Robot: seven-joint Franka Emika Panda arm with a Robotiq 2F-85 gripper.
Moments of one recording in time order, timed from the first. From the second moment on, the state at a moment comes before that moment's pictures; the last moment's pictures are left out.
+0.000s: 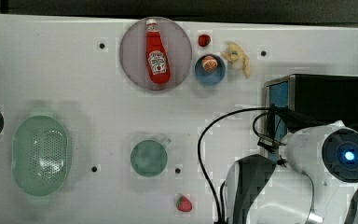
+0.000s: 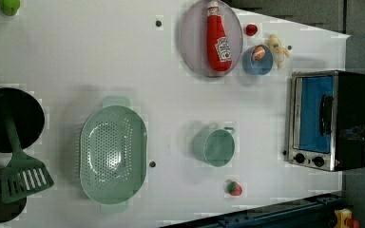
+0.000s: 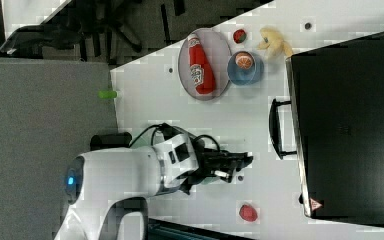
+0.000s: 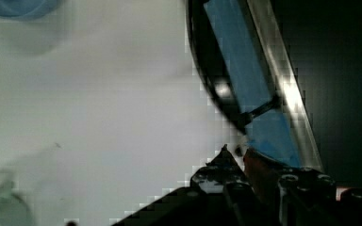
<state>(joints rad) -0.03 -0.13 -0.41 -2.26 -0.21 0.54 -0.73</state>
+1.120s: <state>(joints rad) -0.04 0.16 -0.45 -2.26 -0.21 0.88 -0.99</state>
